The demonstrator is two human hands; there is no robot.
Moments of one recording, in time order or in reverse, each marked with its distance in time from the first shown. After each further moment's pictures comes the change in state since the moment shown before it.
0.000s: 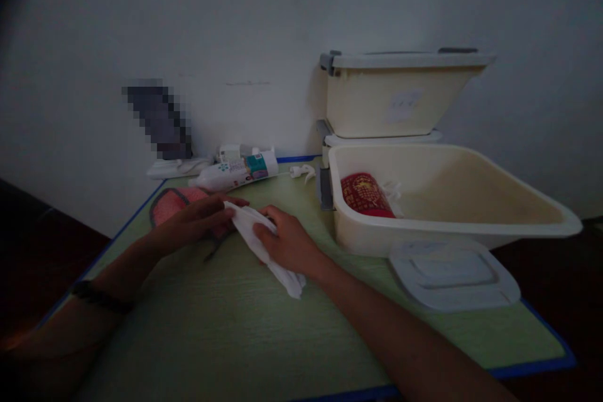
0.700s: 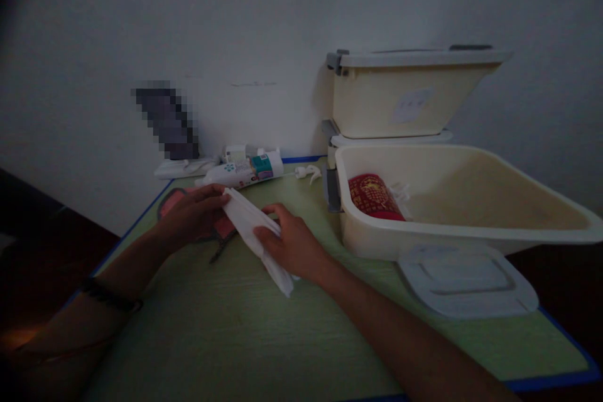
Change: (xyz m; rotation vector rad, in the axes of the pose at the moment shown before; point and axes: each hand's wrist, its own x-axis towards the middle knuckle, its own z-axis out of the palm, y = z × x) left_hand 0.010 -0.012 -0.002 -0.568 0.286 -0.109; right_hand -0.004 -0.004 -0.001 0.004 -0.022 0.033
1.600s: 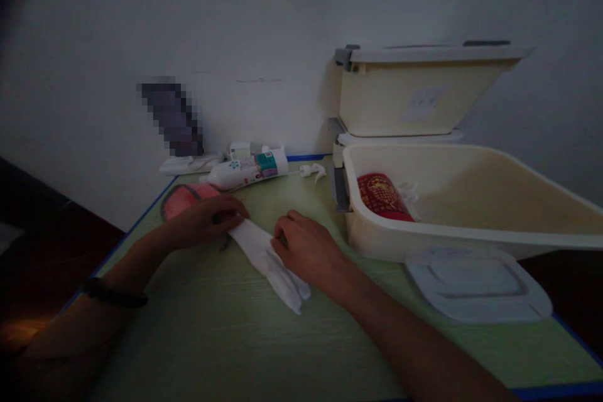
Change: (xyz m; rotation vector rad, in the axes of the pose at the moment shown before) left_hand -0.007 0.008 -0.008 1.190 -0.359 0.379; right_hand -0.007 -0.005 -0.008 -0.587 -0.045 -0.077
